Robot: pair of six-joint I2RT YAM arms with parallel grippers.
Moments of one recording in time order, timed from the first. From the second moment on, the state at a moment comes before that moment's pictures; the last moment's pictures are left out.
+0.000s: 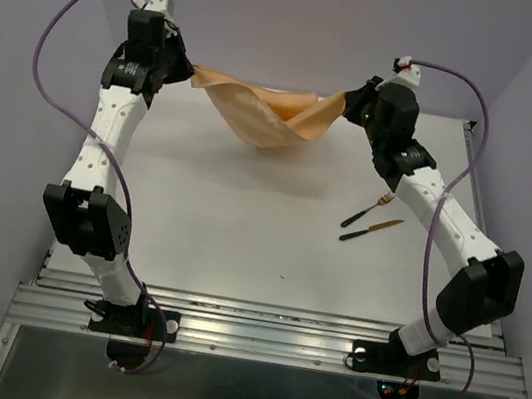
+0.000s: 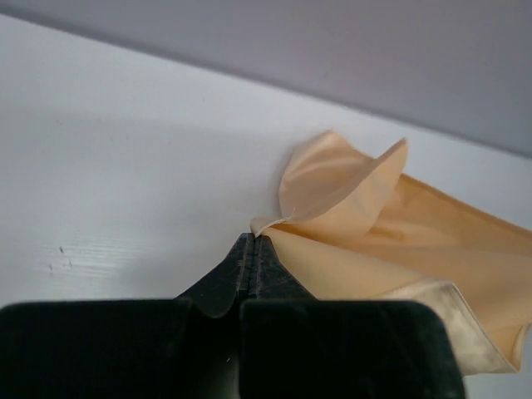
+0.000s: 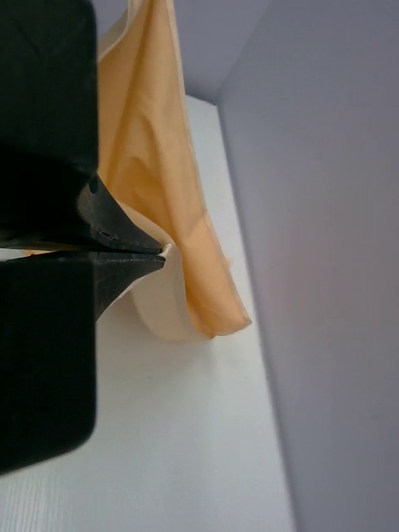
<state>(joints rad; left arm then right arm) -0.07 1.73 1.86 -0.62 0.06 -0.37 0.44 1.62 1.49 -0.01 0.25 0.49</state>
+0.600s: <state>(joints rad) 0.02 1.24 1.83 -0.43 0.28 -0.55 0.44 1.20 1.42 0.00 0.30 0.44</state>
